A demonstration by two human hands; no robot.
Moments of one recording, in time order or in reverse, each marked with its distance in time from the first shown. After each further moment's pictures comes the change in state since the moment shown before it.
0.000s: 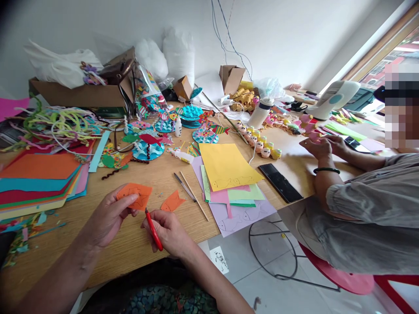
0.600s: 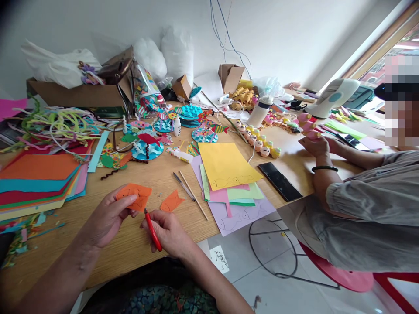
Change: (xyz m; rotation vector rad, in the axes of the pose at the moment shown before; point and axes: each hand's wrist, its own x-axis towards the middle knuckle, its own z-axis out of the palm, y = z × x) left_hand -0.001 0.001 0.002 -0.024 -0.014 -0.033; right_hand -0.001 0.002 -0.001 -0.029 0.004 -0.006
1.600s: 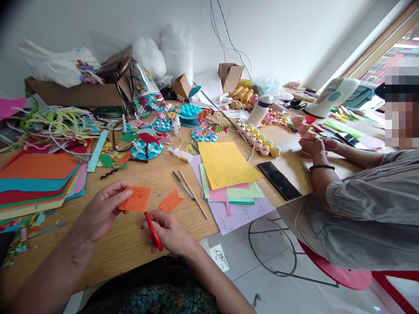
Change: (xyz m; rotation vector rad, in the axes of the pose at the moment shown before) left_hand 0.009 0.002 -0.018 0.134 -0.040 0.010; right_hand -0.001 0.002 -0.004 -0.024 -0.058 0.041
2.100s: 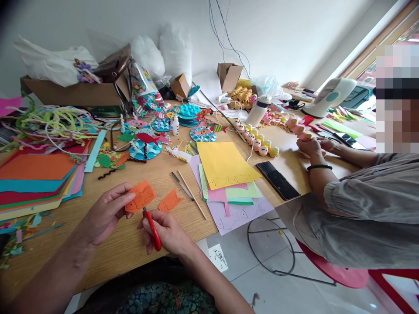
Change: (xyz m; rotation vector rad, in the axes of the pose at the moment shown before) left_hand -0.003 -0.001 0.011 -0.016 -0.063 -0.021; right_hand 0.004 0.001 0.003 0.231 -0.022 -0.003
